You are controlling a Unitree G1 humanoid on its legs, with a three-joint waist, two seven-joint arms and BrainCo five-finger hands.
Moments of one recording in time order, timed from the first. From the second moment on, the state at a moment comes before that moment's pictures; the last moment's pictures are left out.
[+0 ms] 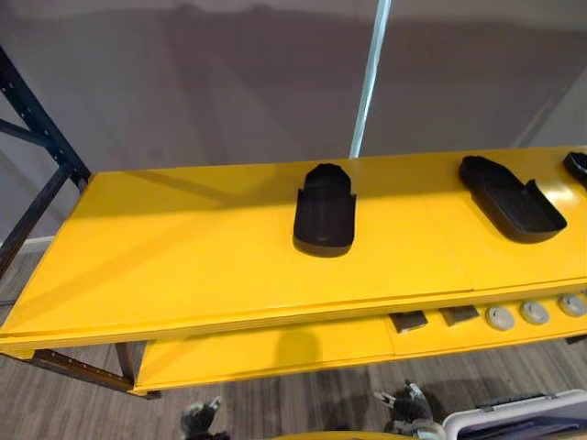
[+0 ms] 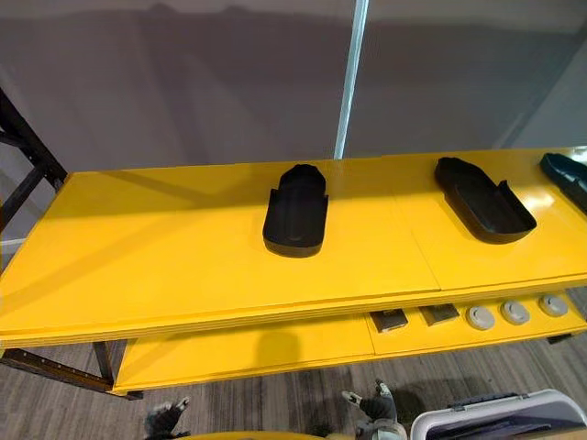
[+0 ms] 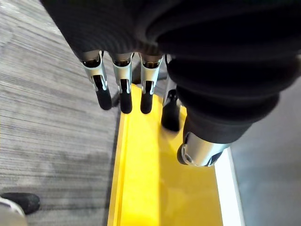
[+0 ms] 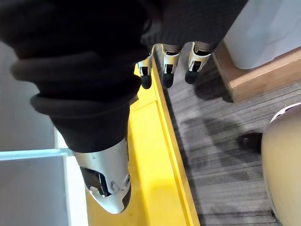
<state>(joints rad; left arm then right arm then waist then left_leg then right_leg) 0.24 -0.04 0.11 0.75 0.15 -0.04 0.28 0.17 -0.01 -0.15 0.85 0.00 -0.07 -0.15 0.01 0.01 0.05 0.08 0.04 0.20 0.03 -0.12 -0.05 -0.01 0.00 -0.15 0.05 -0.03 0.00</state>
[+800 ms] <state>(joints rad) 0.06 0.03 0.05 0.74 0.26 -0.05 0.29 0.00 -0.01 -0.10 0.80 -0.03 -0.07 -0.17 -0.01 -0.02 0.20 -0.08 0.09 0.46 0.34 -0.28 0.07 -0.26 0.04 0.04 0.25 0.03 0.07</state>
